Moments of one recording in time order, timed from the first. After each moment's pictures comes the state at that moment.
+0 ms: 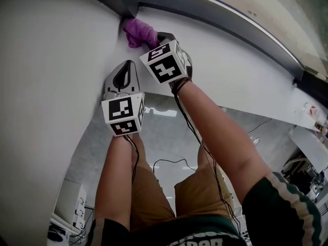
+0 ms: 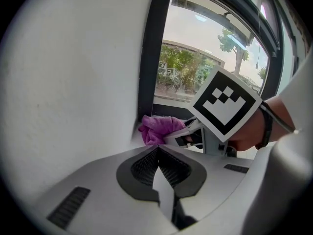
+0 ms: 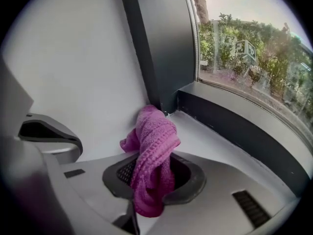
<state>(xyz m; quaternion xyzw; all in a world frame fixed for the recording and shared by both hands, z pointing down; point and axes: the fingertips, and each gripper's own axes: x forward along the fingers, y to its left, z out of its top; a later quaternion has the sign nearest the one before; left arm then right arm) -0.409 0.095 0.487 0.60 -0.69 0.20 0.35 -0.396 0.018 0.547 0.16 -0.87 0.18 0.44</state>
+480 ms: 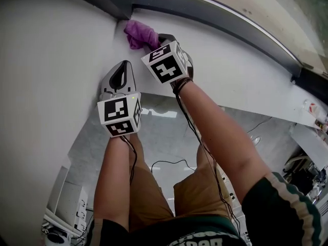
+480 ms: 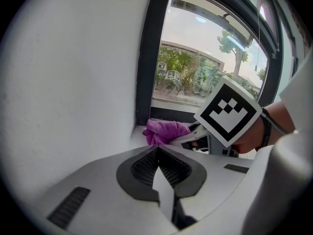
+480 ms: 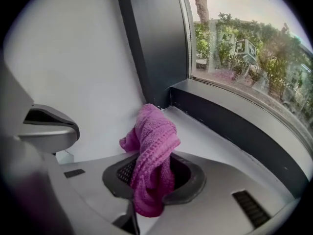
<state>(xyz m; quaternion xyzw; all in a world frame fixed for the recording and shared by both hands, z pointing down) -0.405 0.090 0.479 0.60 -0.69 0.20 0.34 -0.375 0.014 0.550 0.16 -0.86 0.18 0.45</state>
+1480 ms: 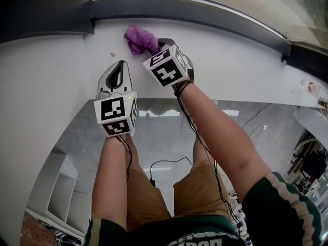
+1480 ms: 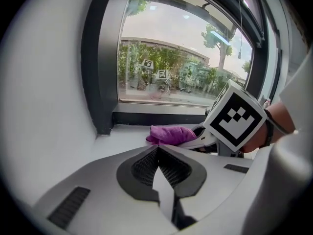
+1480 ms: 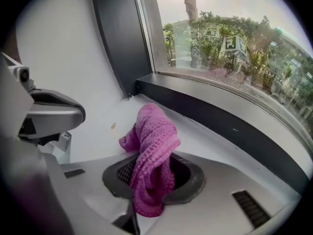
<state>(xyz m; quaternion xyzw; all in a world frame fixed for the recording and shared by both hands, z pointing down) -0.316 0.042 0.474 0.66 -0.64 0.23 0.32 -0.261 -0.015 0.553 0.20 -0.84 0.20 0.45</state>
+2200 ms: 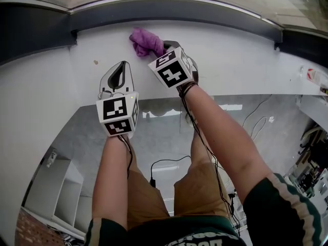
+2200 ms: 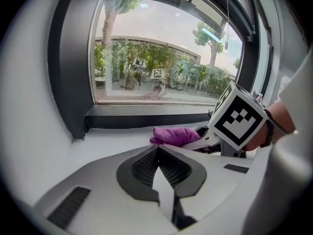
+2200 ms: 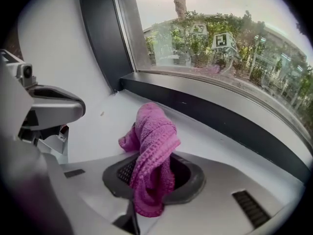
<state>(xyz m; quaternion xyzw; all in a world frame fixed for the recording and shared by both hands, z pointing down) -0.248 0.021 0.473 0.69 -0.61 0.24 0.31 -0.174 -0.028 0.554 0.24 -0.83 0.22 0.46</state>
